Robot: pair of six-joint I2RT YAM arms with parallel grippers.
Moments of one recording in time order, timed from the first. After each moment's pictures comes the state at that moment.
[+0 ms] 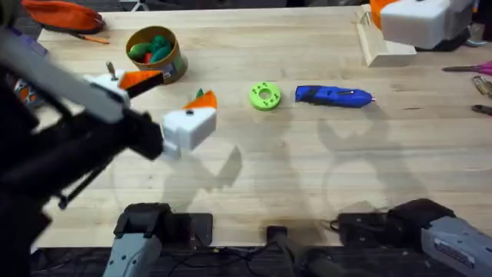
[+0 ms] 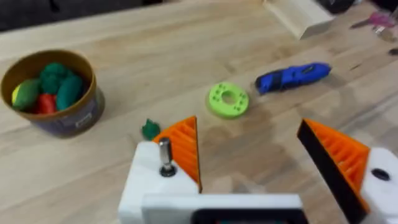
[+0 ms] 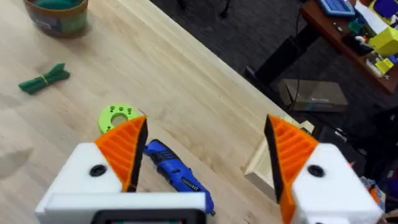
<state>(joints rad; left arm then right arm) 0.03 0.51 0.84 -0.88 0.51 0.12 0.28 0.98 1.42 -0.91 -0.10 -0.44</state>
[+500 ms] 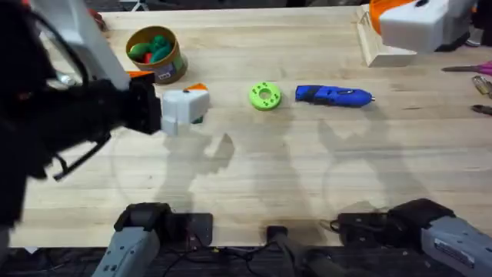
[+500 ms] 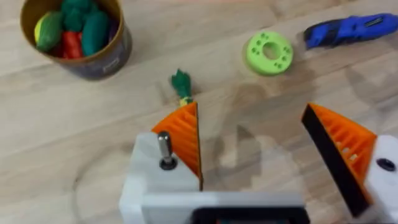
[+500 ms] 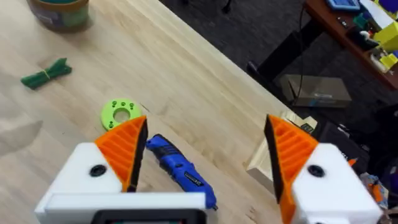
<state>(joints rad) 0.03 0.72 0.93 -0.94 0.36 0.13 0.28 0.98 1.42 -0.93 -0.10 -0.44</state>
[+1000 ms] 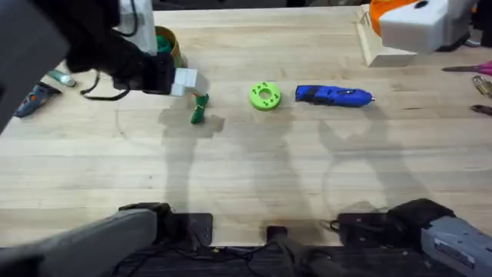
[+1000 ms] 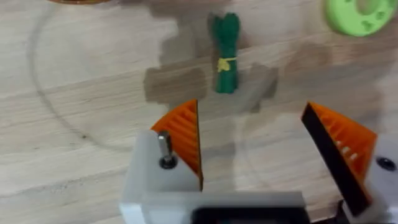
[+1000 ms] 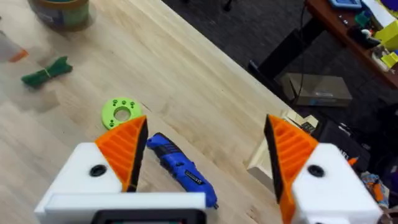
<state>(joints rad) 0.03 1.34 1.17 -1.10 0.19 0.12 0.28 0.98 1.42 -0.93 -0.10 -0.44</state>
